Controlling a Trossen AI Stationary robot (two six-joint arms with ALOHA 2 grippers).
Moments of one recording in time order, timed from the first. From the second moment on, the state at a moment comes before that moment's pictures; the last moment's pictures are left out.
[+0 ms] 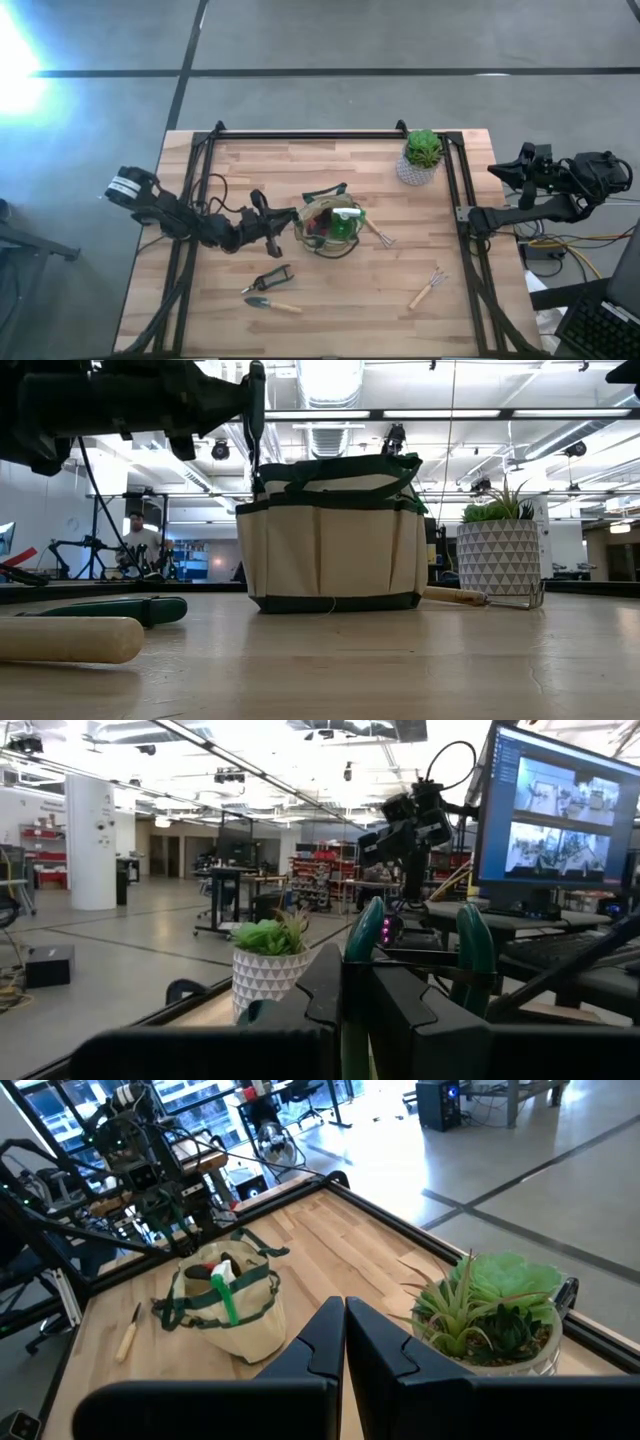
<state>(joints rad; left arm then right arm) -0.33 1.50 0.33 1.56 -0.67 0.12 0.16 0.05 1.06 -1.29 0.46 0.45</state>
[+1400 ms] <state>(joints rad) -0.34 1.50 0.31 1.55 -0.42 0.19 0.16 0.05 1.06 -1.29 0.46 0.45</state>
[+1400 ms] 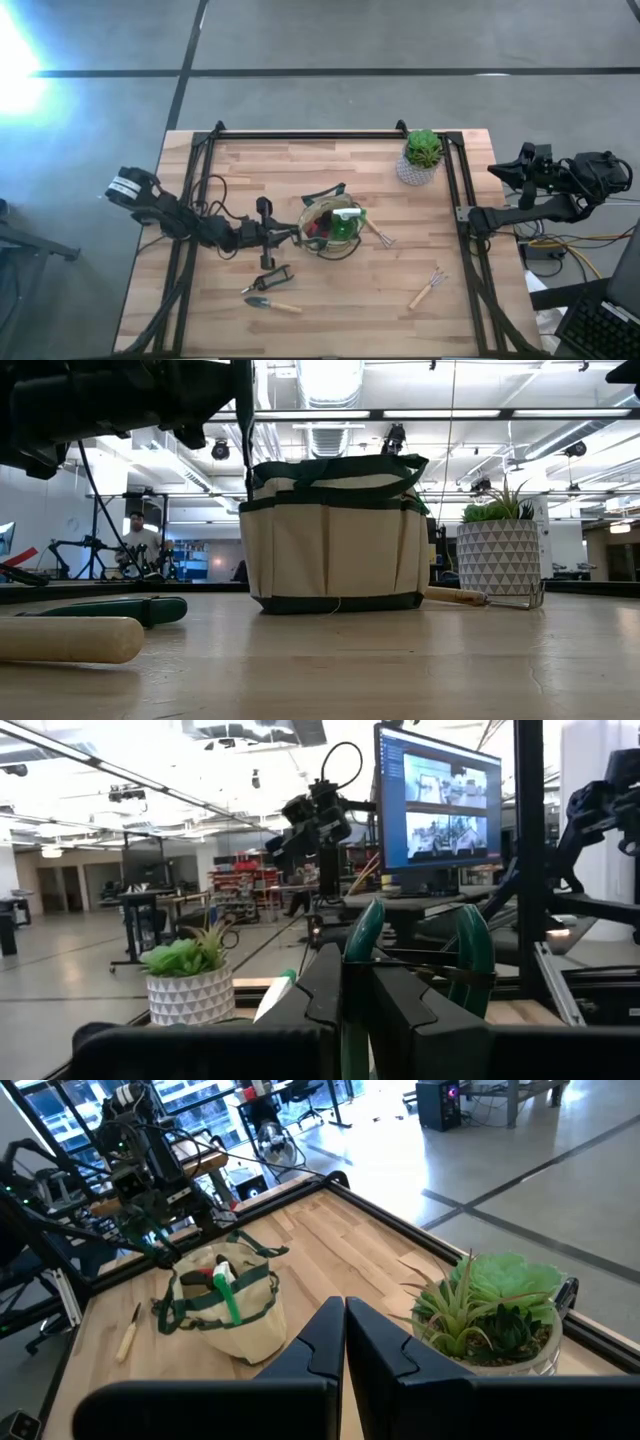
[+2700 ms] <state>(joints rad) -0.28 1.73 0.46 1.56 -0.62 0.14 0.16 0.05 1.06 -1.29 0.46 0.45</state>
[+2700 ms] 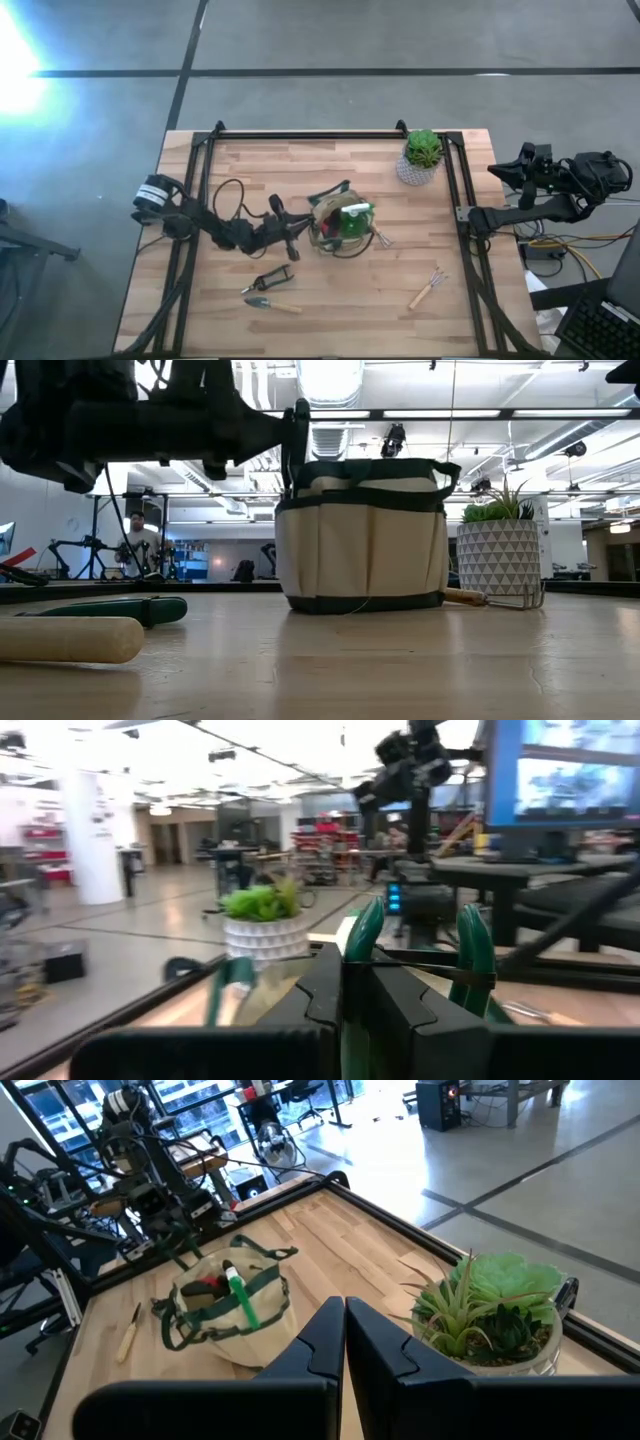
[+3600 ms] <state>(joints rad) -0.28 1.75 0.45 1.56 -0.54 0.09 0.16 0.05 1.06 -1.29 0.46 0.45</state>
